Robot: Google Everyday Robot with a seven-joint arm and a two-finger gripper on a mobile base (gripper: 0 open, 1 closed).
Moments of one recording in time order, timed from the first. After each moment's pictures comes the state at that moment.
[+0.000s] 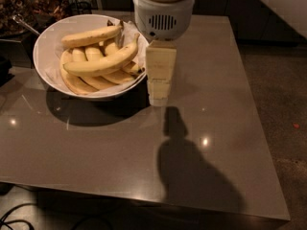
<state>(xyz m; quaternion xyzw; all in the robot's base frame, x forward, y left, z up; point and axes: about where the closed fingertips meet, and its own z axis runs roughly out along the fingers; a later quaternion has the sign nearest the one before) 0.480 -0.024 0.994 -0.67 0.73 -0.10 0.10</state>
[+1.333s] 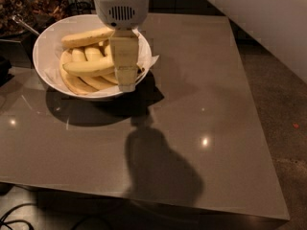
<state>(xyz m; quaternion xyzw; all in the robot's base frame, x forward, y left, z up) 0.515 0.048 1.003 -0.73 0.66 -0.10 0.15</state>
